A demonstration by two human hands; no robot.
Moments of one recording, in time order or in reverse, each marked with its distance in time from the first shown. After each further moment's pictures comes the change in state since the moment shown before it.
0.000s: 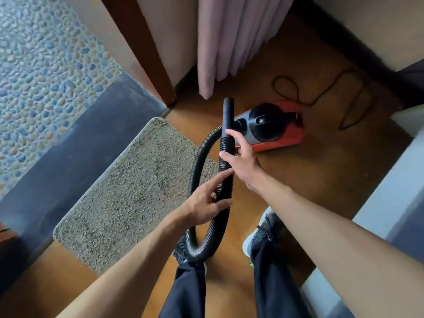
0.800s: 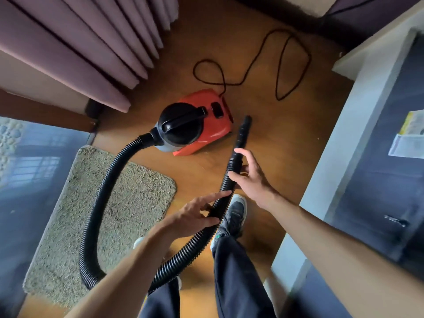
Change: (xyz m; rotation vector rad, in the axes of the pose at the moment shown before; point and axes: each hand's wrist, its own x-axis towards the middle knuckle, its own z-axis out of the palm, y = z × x) left_hand 0.131 0.057 0.162 0.193 -0.392 -0.198; right_hand -0.026 0.103 -0.256 0.111 0.126 0.298
